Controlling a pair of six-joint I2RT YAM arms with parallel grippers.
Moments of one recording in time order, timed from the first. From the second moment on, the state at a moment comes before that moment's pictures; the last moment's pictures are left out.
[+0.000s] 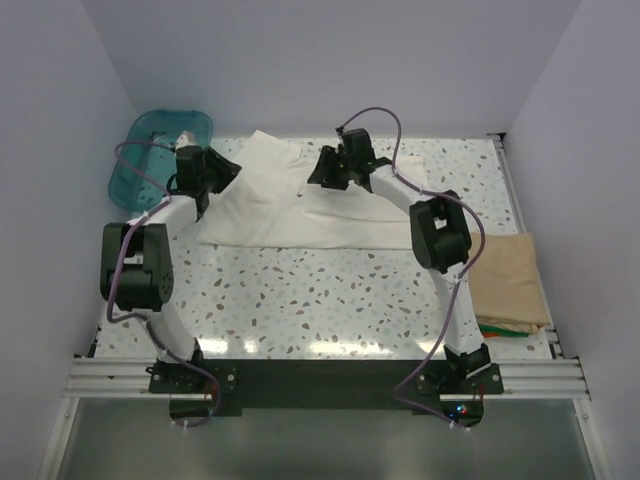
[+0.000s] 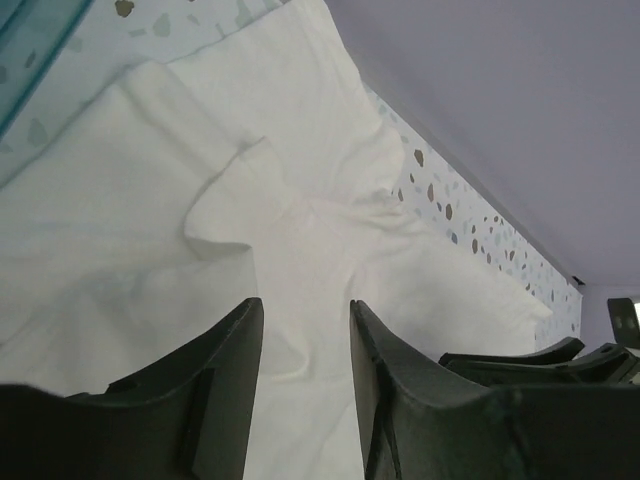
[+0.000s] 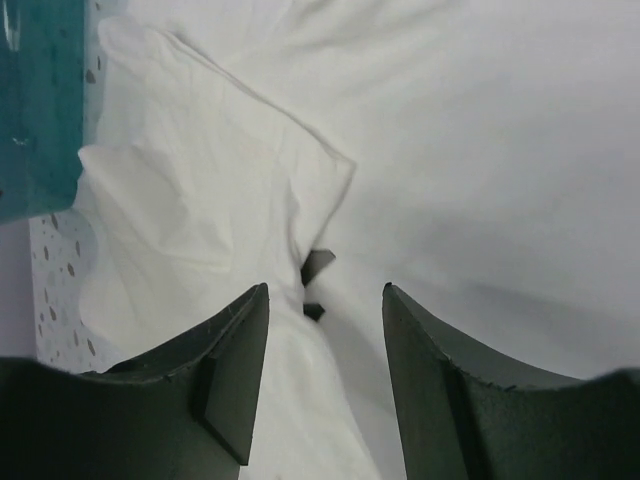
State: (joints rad) left arm -0.01 1.86 1.18 0.20 0.11 -0.79; right arm 0.45 2.43 2.01 -0.21 -0.30 0.62
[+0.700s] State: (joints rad) left arm -0.03 1.61 0.79 0.11 -0.09 -0.90; right arm 0.45 1.90 1.32 -0.30 -0.10 0.50
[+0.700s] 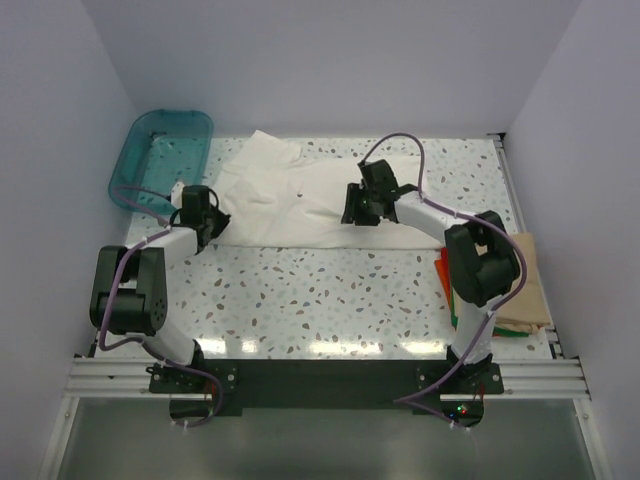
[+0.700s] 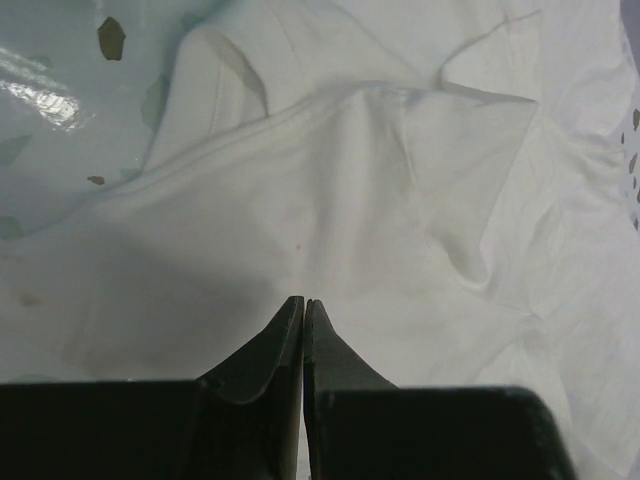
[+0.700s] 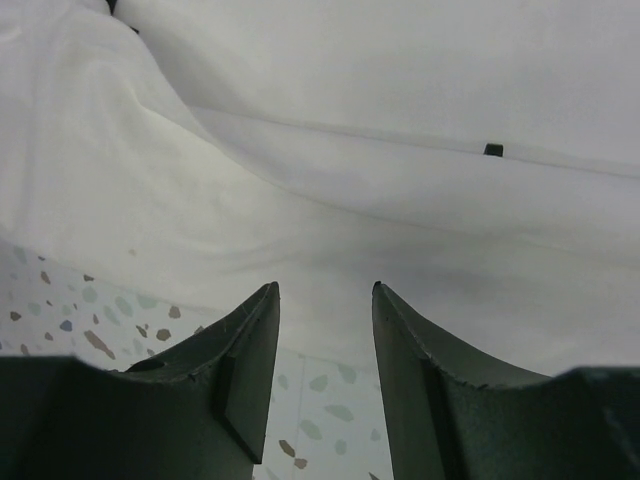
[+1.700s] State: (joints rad) left arm 0.02 1.65 0.76 0.04 -0.17 -0.91; right arm 0.36 2.18 1.75 -0.51 0.13 0.42
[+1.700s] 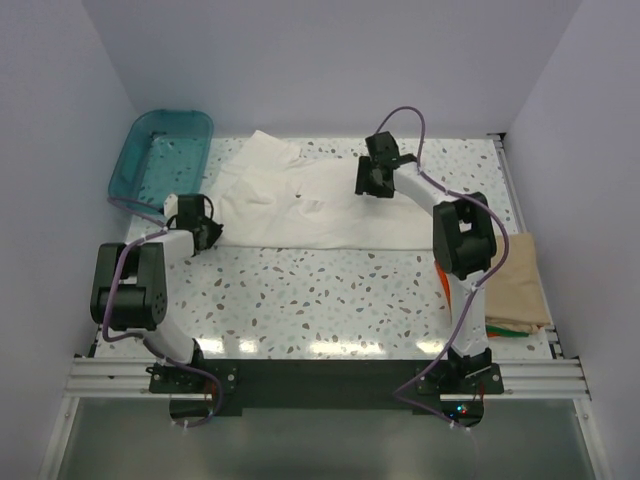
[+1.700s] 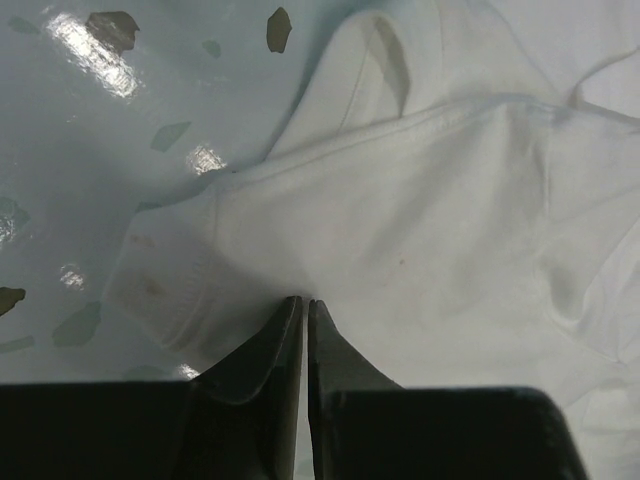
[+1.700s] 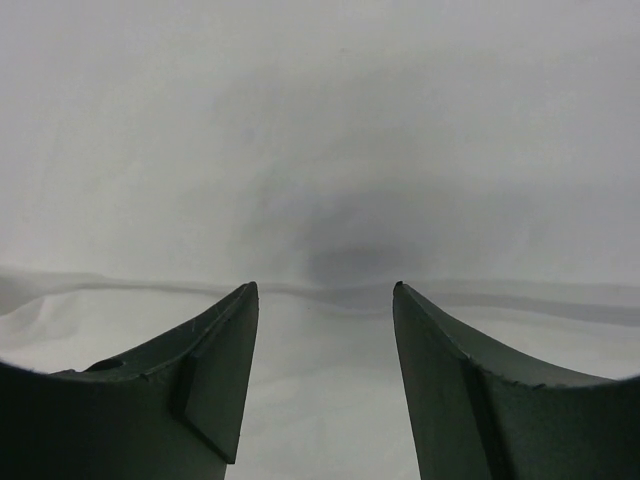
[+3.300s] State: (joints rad) left arm 0.03 2.02 1.34 -0.09 -0.02 -0.56; right arm 0.00 1.94 1.44 -0.46 0.08 0.52
